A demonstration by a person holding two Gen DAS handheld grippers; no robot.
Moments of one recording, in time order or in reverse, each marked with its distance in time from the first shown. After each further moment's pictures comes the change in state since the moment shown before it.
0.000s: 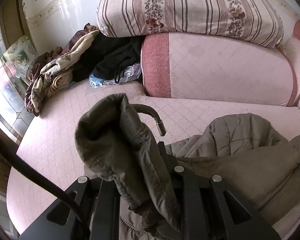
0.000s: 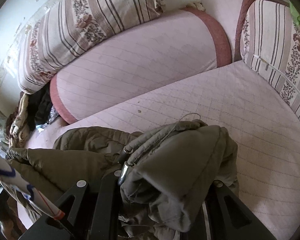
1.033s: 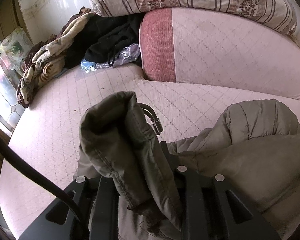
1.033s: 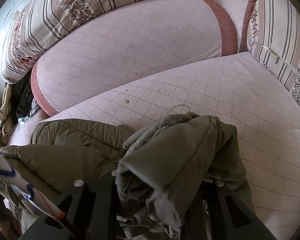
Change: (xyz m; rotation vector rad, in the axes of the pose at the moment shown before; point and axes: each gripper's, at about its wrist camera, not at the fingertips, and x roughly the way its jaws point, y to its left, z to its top) left arm 0.082 -0.011 -0.013 -0.012 0.065 0.026; right arm 0.080 -0.004 -0.004 -0.022 0.045 -0.057
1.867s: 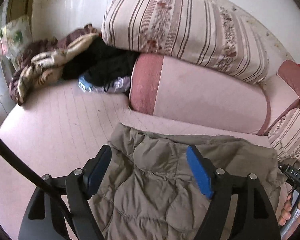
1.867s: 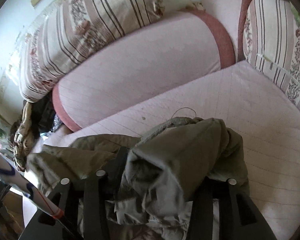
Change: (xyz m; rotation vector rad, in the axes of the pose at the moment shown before) left arm -0.134 0.067 0.011 -0.144 -0.148 -0.264; right arm -0.087 -0.002 0.008 0.058 -0.091 0.109
